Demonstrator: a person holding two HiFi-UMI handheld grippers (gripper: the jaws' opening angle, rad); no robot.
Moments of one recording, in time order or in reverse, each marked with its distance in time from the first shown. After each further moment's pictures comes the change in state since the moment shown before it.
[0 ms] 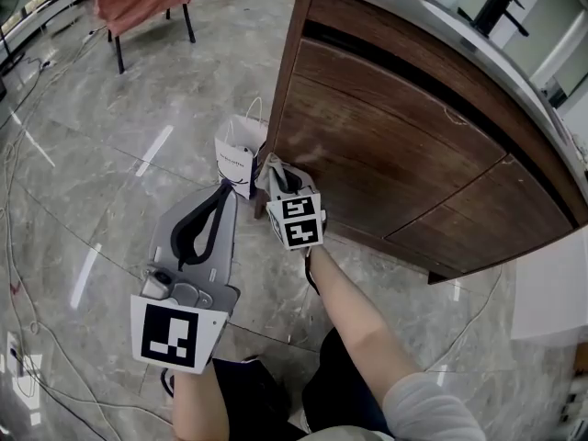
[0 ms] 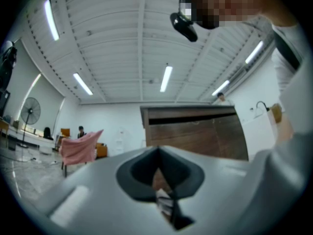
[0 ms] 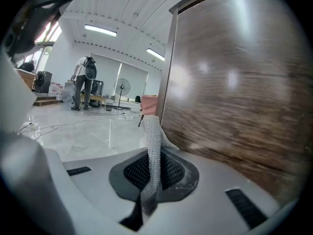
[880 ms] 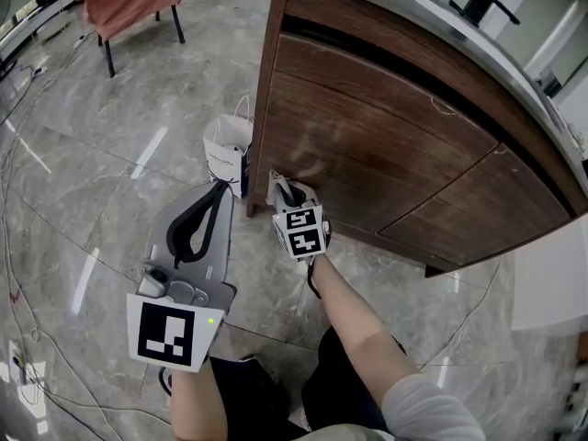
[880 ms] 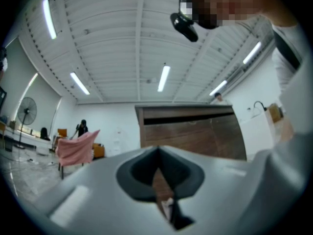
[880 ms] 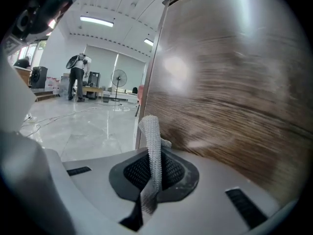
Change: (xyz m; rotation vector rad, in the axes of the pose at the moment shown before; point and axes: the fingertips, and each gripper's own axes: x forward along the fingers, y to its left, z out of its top) left arm 0.012 -0.013 -0.001 0.005 0.006 -0.028; right arm -0.018 -0.022 -0.062 -0.001 0.106 -0.031
